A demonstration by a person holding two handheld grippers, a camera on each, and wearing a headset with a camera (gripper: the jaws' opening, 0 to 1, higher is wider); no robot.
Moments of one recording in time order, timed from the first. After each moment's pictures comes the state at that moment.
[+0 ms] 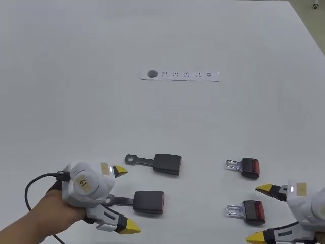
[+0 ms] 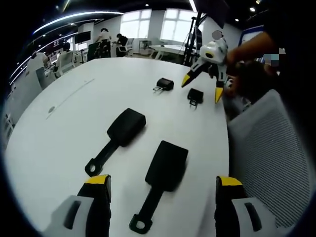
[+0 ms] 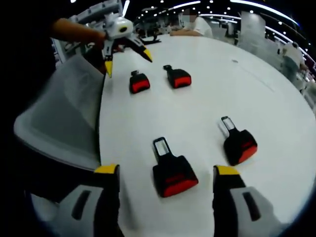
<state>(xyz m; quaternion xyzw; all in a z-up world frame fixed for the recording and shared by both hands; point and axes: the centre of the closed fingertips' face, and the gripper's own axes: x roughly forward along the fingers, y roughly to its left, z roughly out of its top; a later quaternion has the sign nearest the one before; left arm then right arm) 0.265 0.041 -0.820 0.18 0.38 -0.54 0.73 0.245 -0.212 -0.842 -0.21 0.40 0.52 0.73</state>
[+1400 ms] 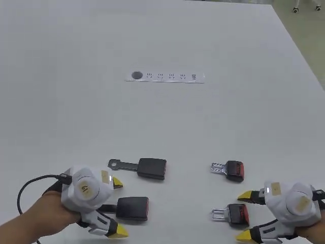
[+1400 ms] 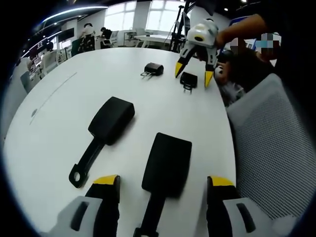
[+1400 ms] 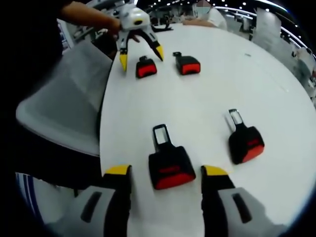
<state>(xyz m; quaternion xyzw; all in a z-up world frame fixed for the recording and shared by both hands) 0.263 0.030 -0.850 0.22 0.40 -0.57 0.68 0.244 -0.224 -0.855 -0.24 0.42 0.55 0.68</state>
